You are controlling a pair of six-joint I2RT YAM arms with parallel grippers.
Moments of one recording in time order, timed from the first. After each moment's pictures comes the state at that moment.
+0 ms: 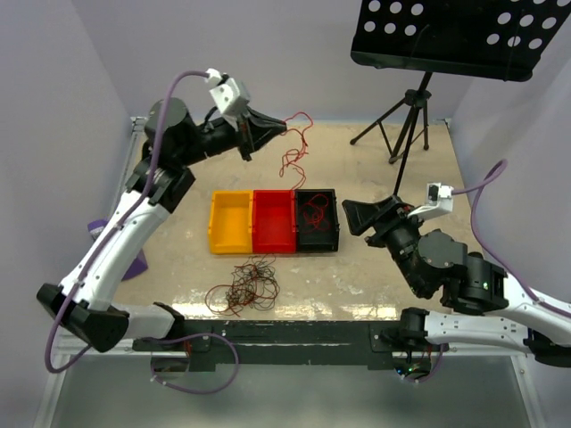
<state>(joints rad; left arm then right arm) -0.48 1.27 1.53 -0.09 0.63 -0.02 1.30 0.69 1.04 -0.42 0.96 0.80</state>
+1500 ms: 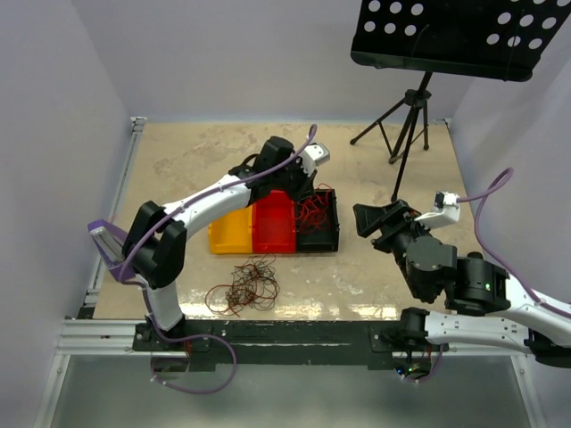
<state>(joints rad) -0.66 1.82 1.43 -0.22 0.39 0.12 1.30 0.68 1.04 -0.64 1.09 1.00</state>
